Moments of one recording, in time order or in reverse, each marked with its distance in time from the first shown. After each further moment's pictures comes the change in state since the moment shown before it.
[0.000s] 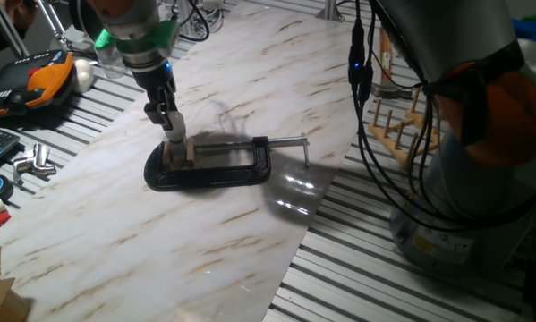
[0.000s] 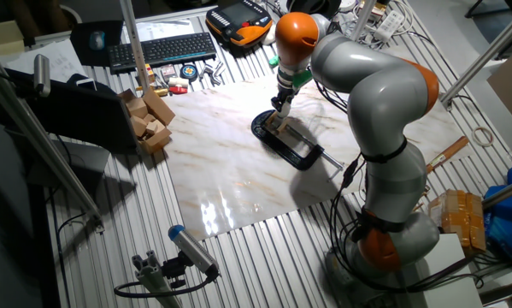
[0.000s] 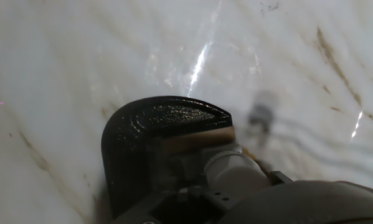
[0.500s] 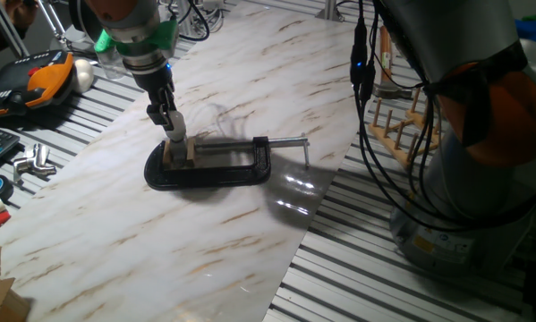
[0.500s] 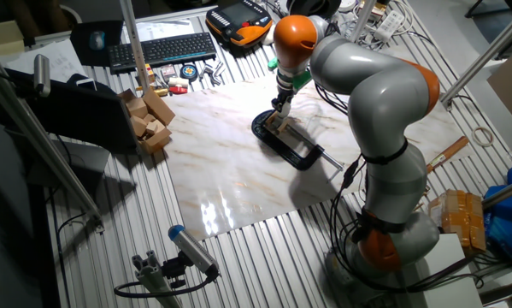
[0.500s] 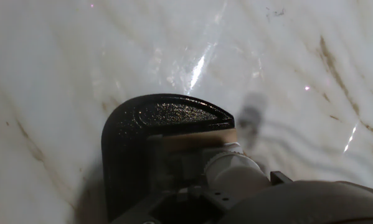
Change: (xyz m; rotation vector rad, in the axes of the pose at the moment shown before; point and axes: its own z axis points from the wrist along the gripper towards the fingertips) arm 0.000 0.001 0.000 0.020 -0.011 -0.055
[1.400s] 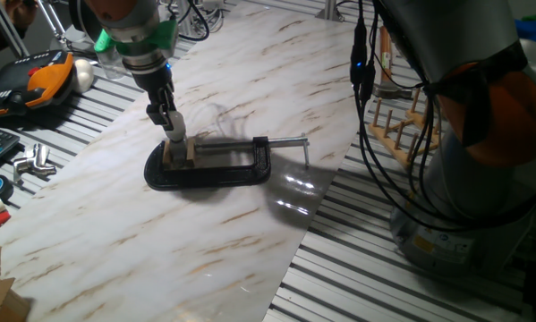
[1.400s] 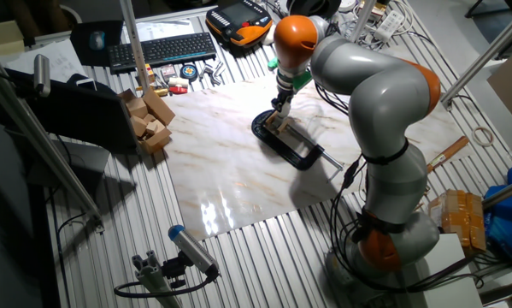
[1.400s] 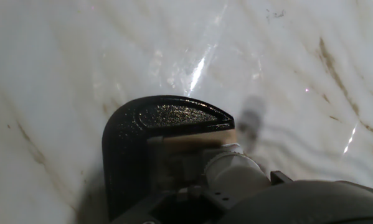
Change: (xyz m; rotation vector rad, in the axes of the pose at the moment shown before) arm 0.000 0.001 -0.001 0.007 -0.017 0.021
